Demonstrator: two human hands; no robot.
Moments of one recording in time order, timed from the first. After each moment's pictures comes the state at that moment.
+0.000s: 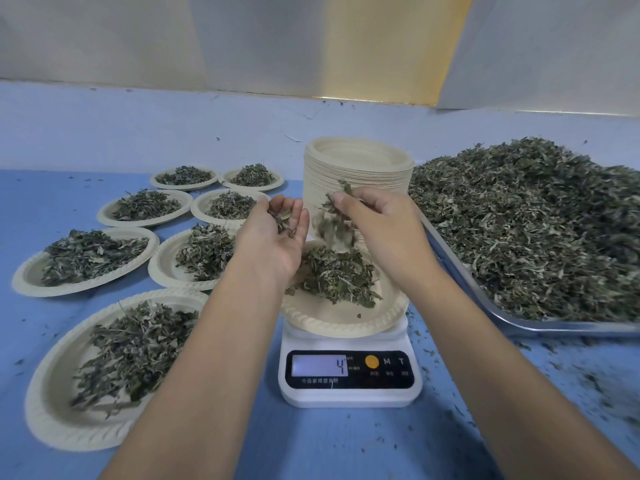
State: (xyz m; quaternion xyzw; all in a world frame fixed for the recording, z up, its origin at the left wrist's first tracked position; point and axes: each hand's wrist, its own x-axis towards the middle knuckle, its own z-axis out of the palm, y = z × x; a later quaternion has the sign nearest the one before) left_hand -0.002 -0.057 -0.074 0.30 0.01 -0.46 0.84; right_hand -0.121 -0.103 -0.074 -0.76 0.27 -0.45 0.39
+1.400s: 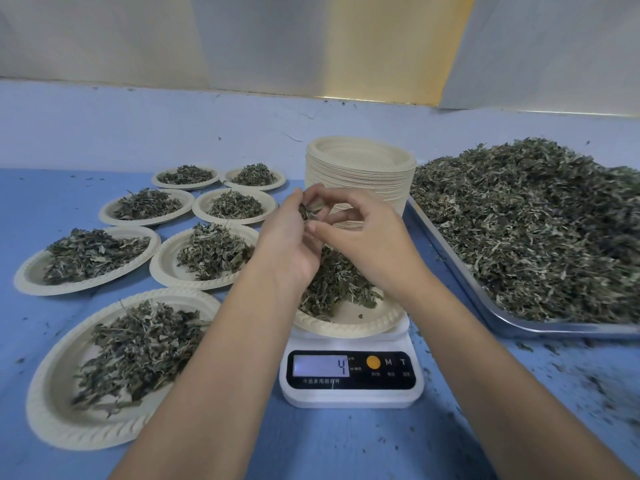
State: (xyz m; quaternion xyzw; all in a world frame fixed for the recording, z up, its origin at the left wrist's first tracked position) left_hand -0.017 -0.066 -0.072 0.36 -0.11 -0.46 0.81; right_hand -0.114 -0.093 -0.078 -0.79 0.23 -0.43 0.38
